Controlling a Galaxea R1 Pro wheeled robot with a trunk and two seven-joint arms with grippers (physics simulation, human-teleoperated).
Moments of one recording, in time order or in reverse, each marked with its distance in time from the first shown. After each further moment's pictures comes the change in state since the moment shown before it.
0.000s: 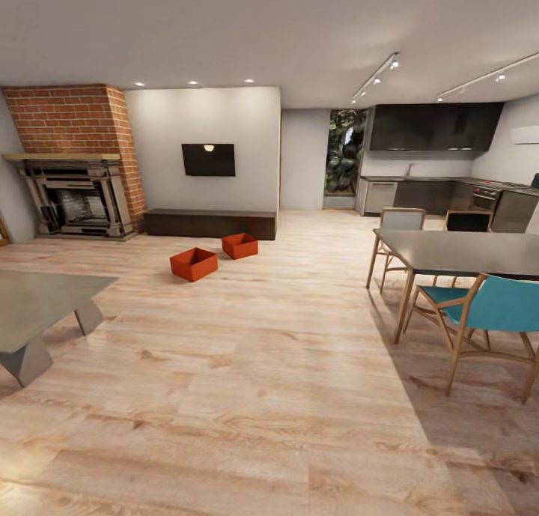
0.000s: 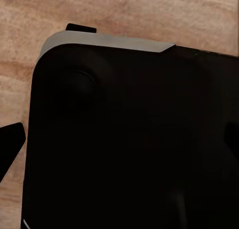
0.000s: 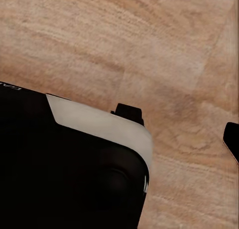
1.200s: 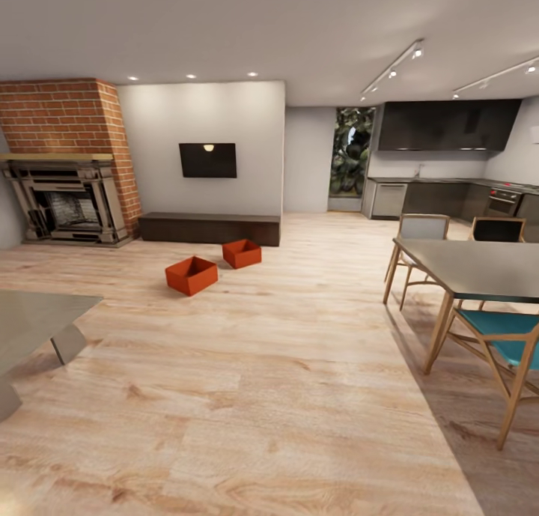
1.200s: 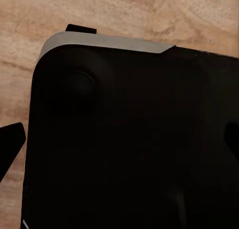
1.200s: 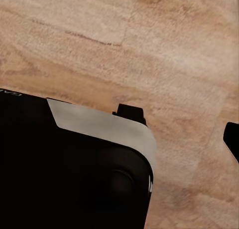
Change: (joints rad) left arm 0.000 0.000 0.000 0.000 0.001 -0.003 0.000; right arm 0.000 0.001 -0.019 0.000 -0.036 0.000 0.000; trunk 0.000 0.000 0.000
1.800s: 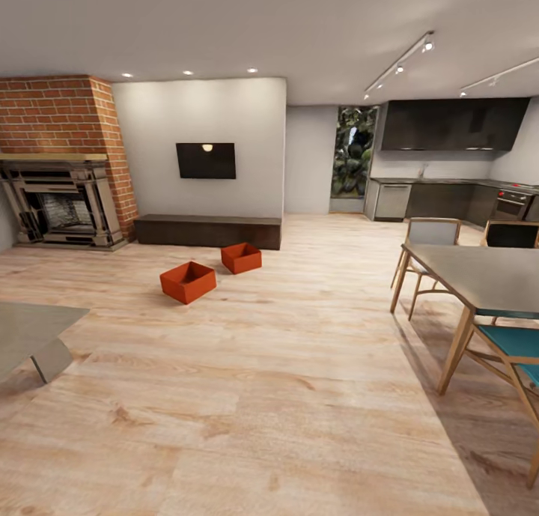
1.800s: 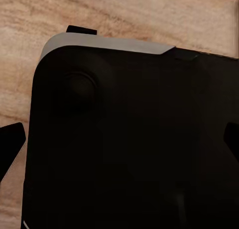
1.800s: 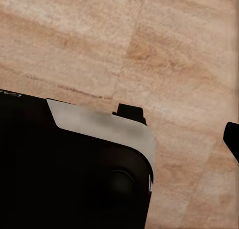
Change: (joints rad) left arm 0.000 0.000 0.001 0.001 -0.001 -0.004 0.001; right arm 0.000 0.000 0.000 0.000 -0.008 0.001 -0.001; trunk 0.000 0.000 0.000
